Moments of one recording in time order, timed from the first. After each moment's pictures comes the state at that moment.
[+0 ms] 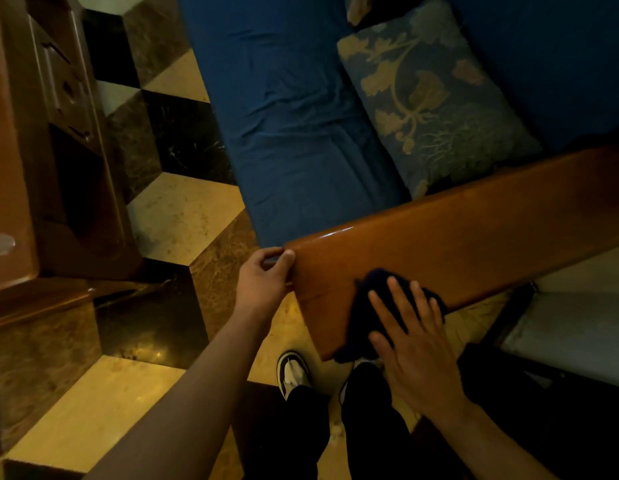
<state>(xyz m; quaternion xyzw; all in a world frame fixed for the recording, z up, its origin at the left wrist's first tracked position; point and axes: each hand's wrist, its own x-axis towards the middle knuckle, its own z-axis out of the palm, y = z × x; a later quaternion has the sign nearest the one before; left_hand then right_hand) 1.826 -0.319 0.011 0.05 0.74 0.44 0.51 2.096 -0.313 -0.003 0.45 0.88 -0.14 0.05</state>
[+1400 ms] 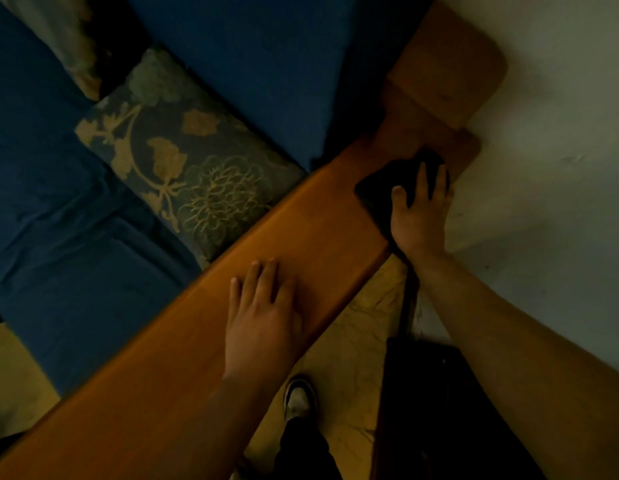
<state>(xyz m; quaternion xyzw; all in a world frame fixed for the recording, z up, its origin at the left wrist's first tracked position) 2.114 -0.120 0.029 0.73 0.66 0.03 0.19 2.372 0.023 -0.018 0.80 0.54 -0.19 -0.18</state>
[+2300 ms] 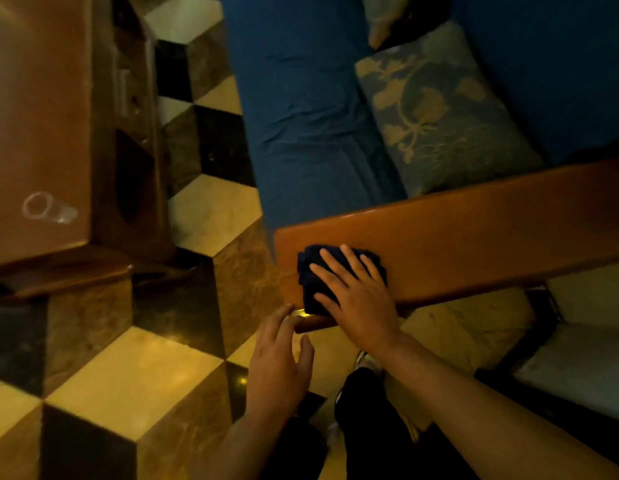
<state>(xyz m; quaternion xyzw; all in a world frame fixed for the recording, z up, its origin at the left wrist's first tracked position) 1.961 -0.434 0.039 0.36 0.86 0.22 0.30 2.053 -0.277 -0.011 0.30 0.94 -0.13 -0.01</state>
